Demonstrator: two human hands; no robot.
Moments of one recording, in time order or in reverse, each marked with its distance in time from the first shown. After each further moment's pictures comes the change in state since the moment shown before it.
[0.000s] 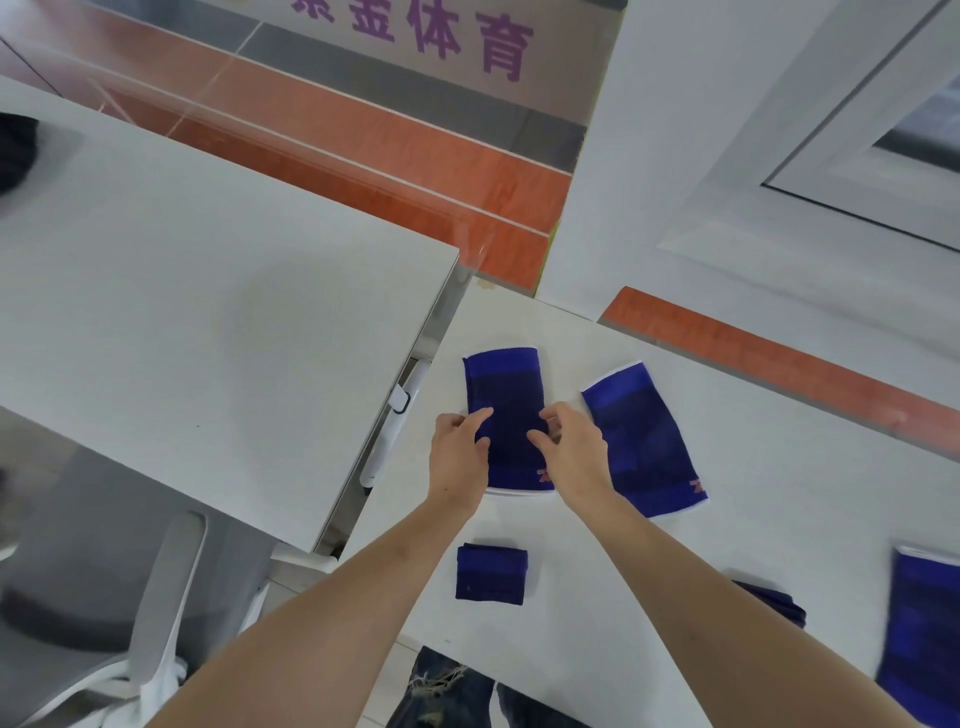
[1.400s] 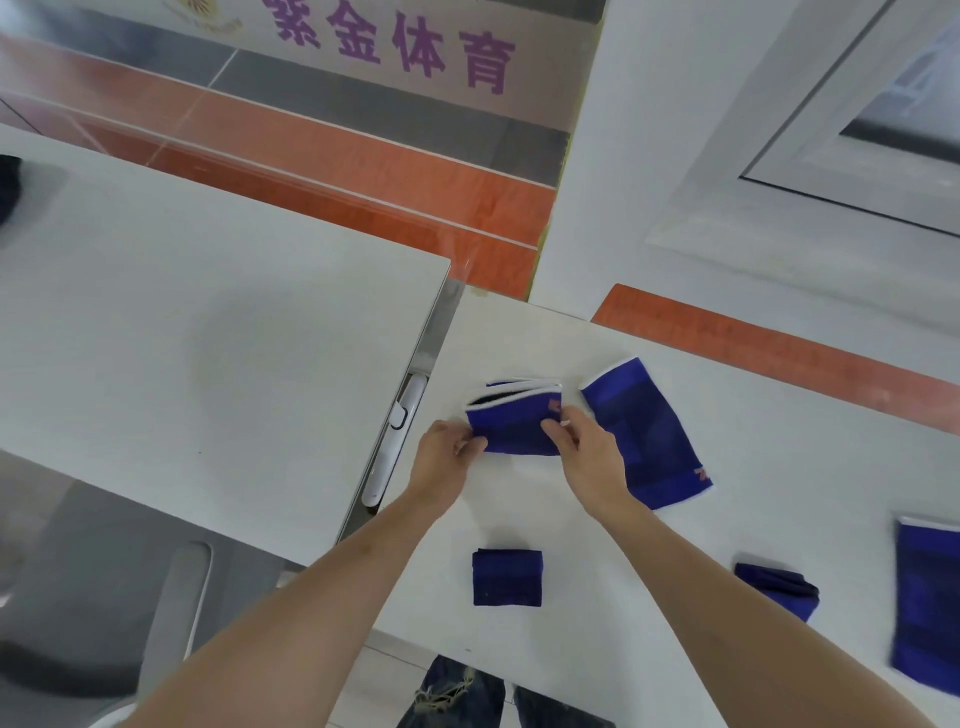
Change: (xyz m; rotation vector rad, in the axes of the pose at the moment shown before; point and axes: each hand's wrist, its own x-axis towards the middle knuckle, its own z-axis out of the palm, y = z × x) left_hand 0.018 -0.028 -0.032 -0.102 -0.180 0.046; right_hand -0.012 0.008 -0.005 0.117 0.027 -0.019
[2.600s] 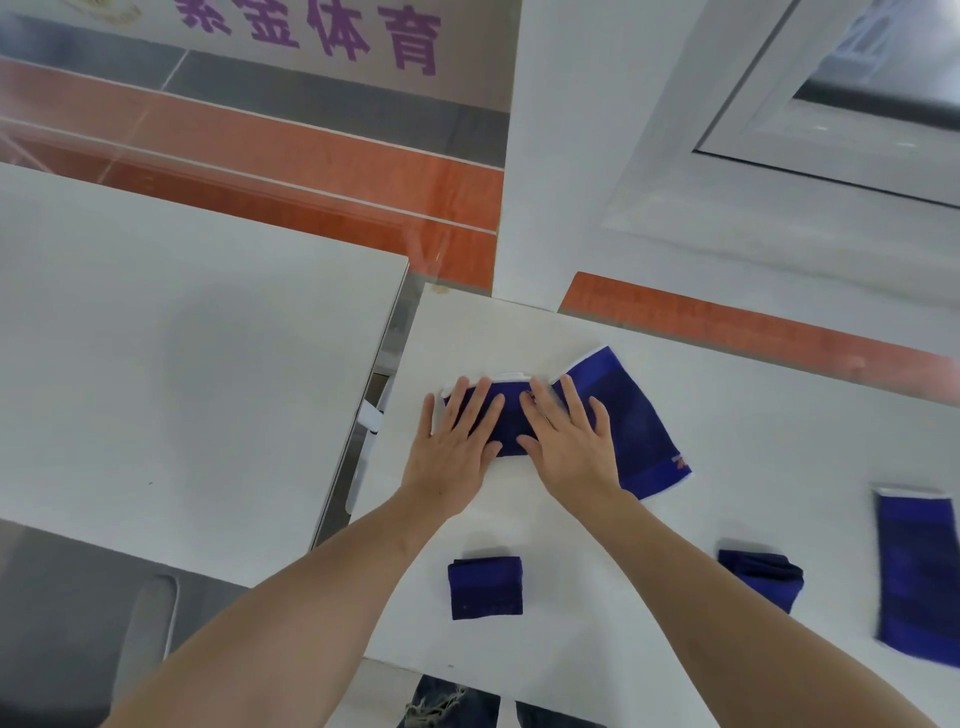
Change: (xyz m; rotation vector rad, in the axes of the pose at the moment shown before) left_hand 0.025 0.010 0.038 1.033 -0.022 0.539; right_hand 0.011 0.019 -0.008 -0.886 -0.011 -0.298
